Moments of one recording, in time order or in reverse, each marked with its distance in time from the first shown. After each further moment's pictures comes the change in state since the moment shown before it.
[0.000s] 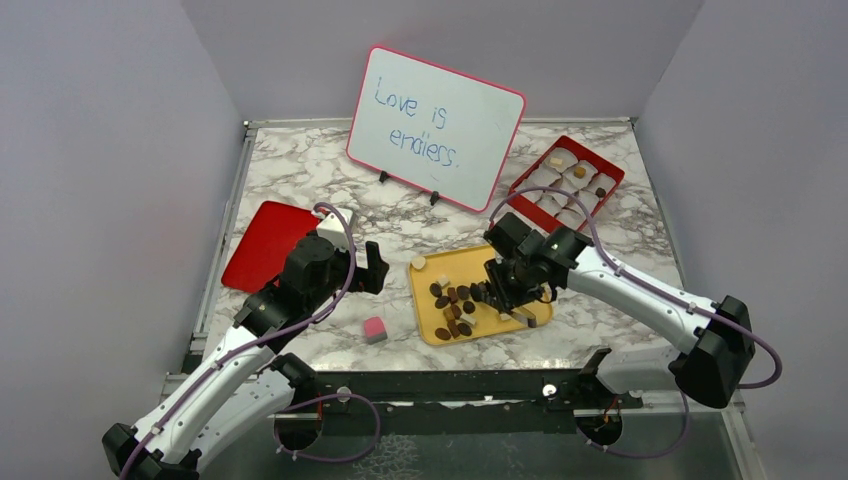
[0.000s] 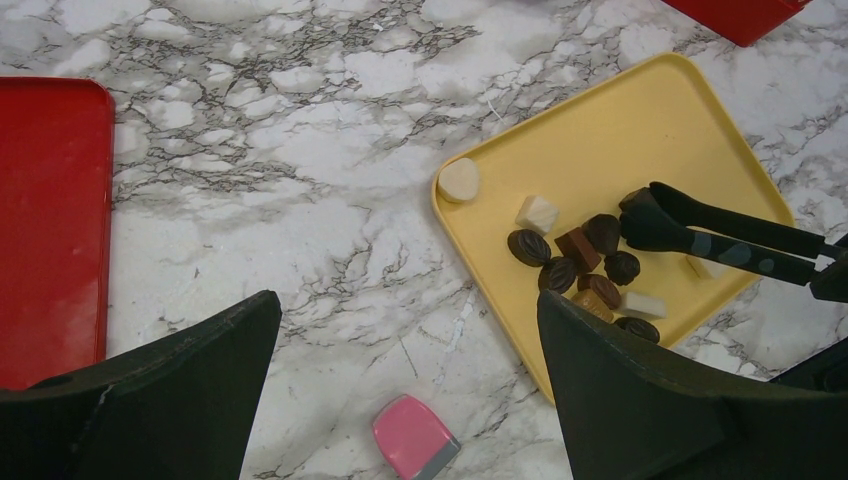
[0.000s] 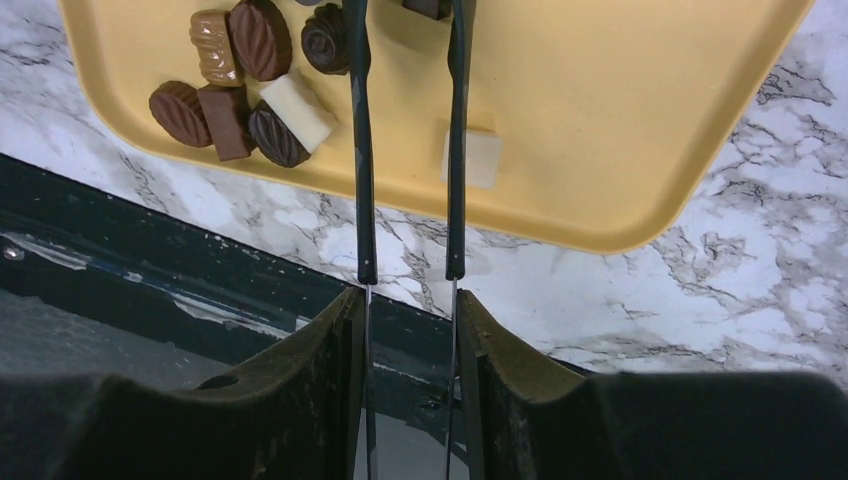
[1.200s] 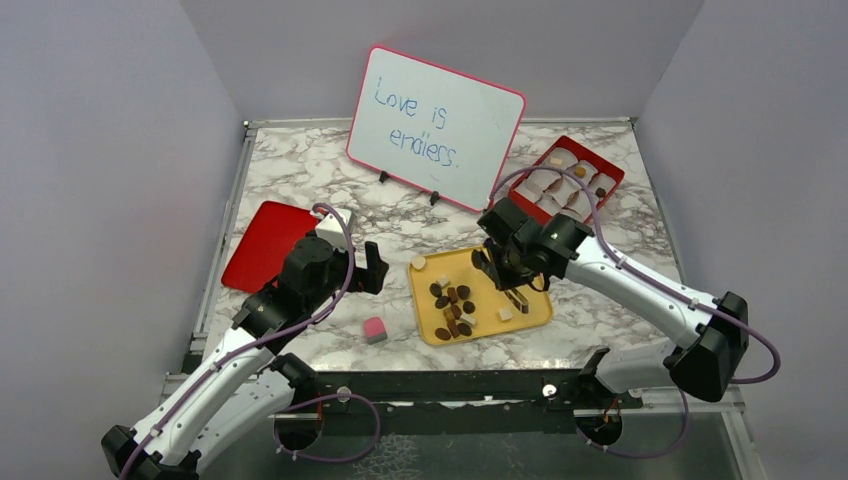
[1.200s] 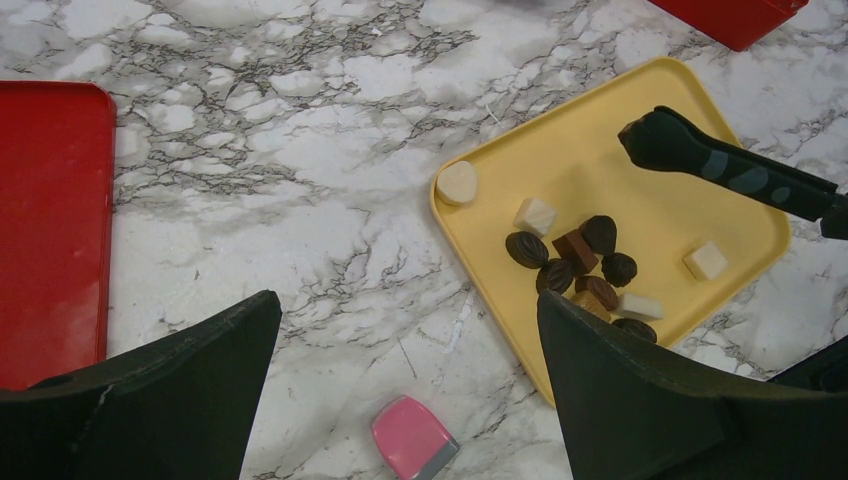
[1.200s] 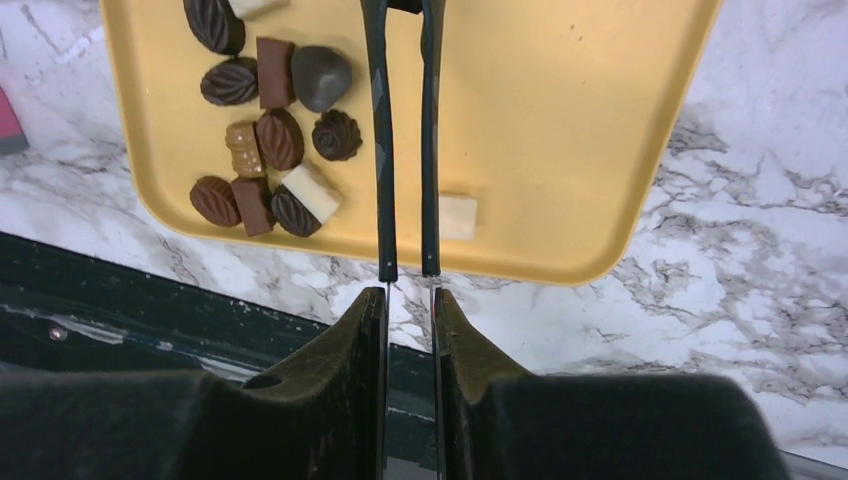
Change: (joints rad) left arm 0.000 -0.010 0.000 0.000 0.000 0.000; right arm 0.028 0.039 0.122 -0.009 0.136 0.057
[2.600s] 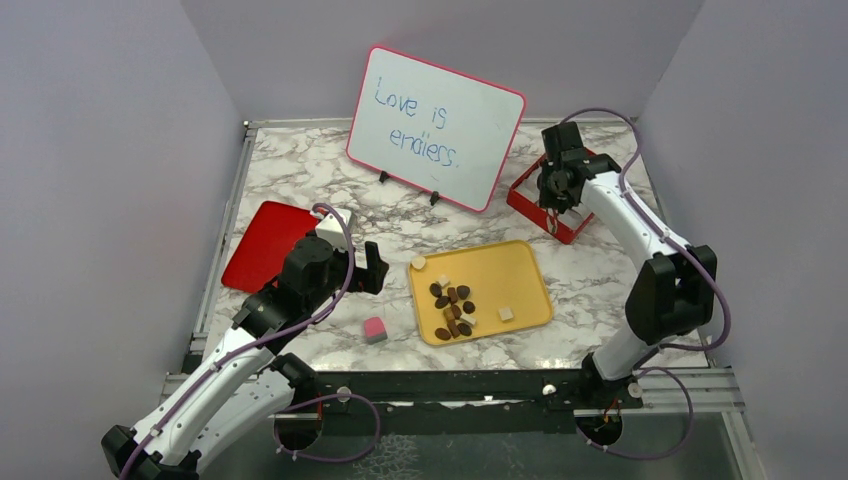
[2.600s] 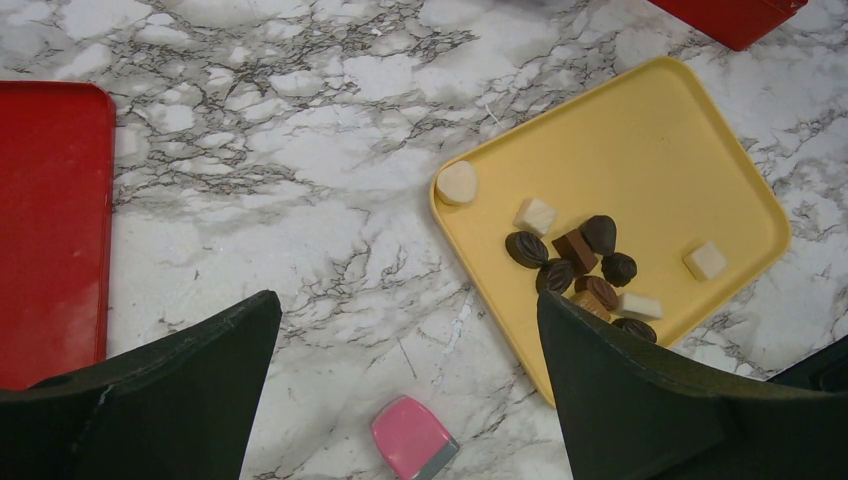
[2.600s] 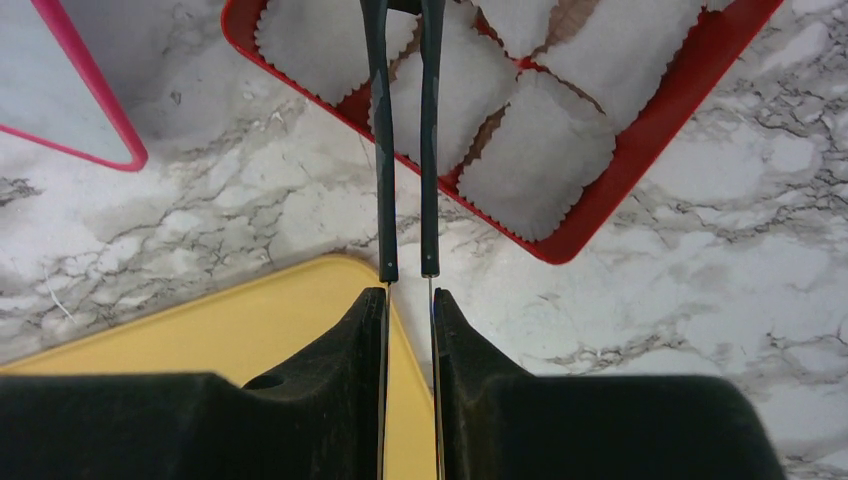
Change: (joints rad) left arm 0.000 0.000 0.000 0.000 0.001 0.000; right arm -0.574 0.292 0.219 0.241 0.095 -0.193
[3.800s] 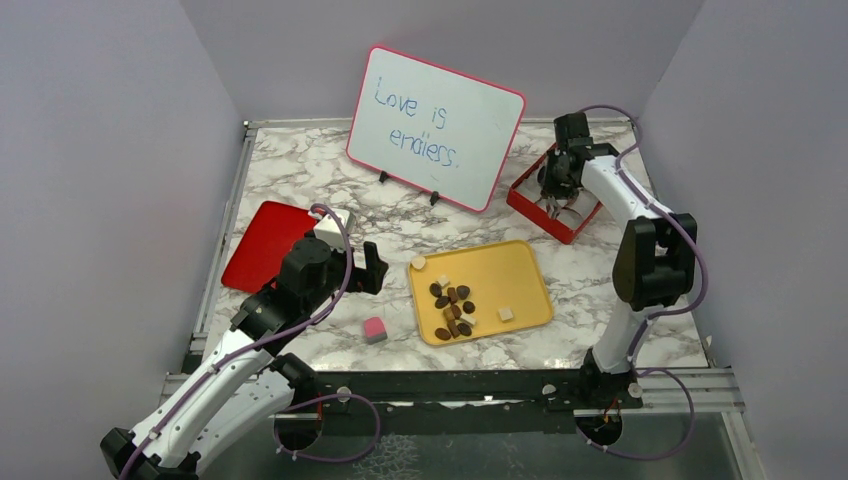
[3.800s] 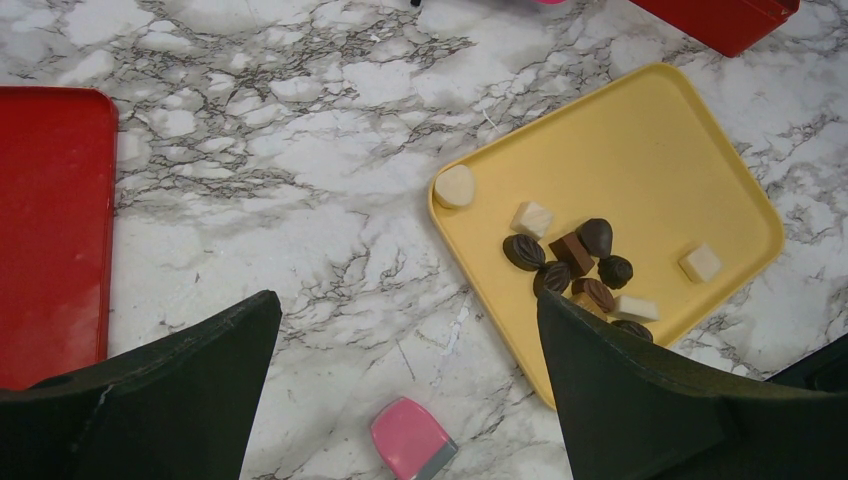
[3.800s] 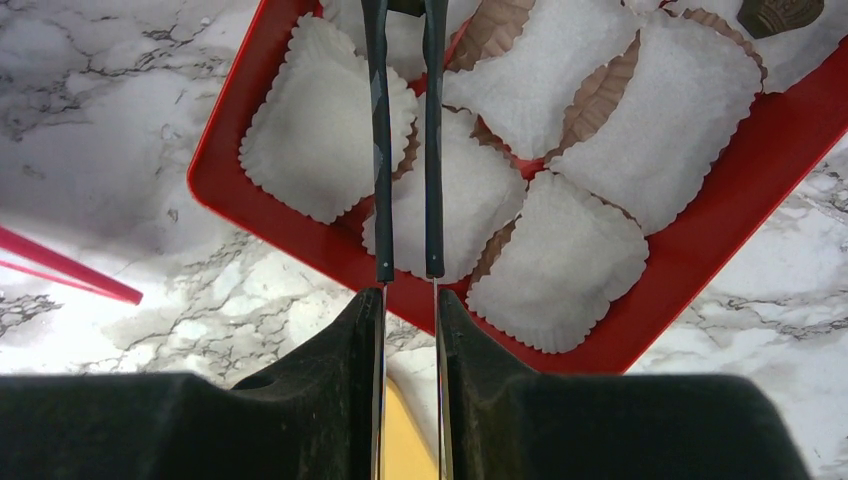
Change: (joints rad) left arm 0.000 -0.014 0.000 0.000 0.000 0.000; right arm -0.134 0.230 0.122 0.107 -0.133 0.009
